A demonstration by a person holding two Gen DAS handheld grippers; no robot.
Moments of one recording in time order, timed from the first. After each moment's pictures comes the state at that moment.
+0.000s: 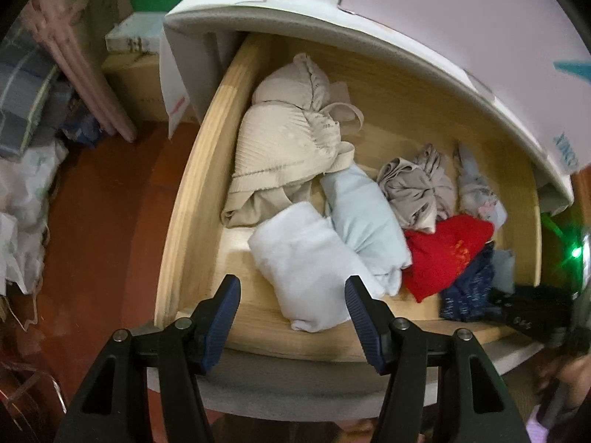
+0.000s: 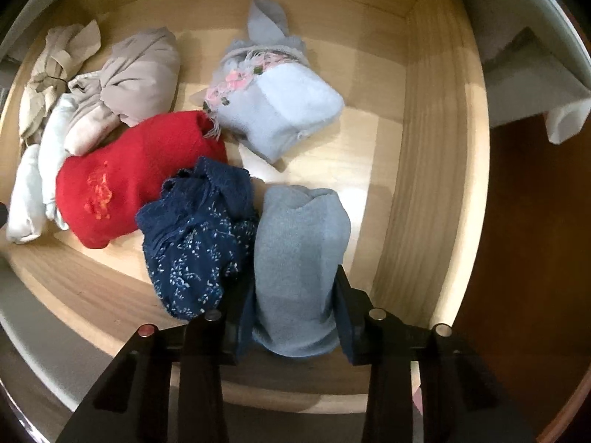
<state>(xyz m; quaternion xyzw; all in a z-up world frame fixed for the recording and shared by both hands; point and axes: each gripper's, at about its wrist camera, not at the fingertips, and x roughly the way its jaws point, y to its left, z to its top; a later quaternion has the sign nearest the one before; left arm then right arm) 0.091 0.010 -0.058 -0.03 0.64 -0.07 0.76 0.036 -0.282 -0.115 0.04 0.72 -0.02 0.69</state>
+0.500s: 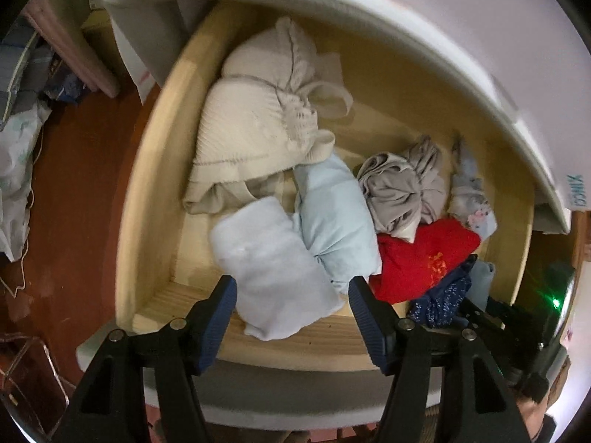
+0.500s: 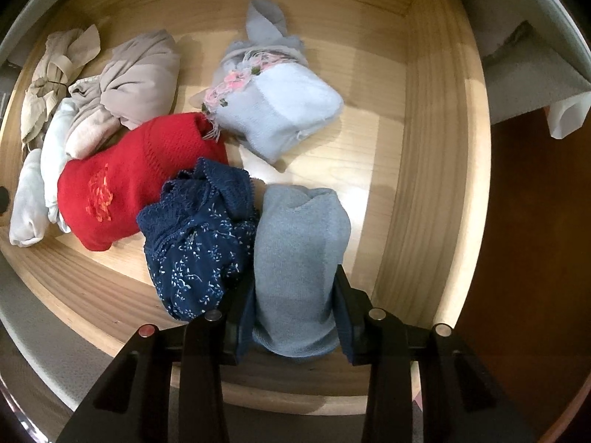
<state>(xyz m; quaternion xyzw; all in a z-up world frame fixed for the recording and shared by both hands) 0.124 -0.016 -0.076 -0.06 0.73 -0.06 0.68 0.047 -0.290 -0.116 0.04 0.72 -0.01 0.69</state>
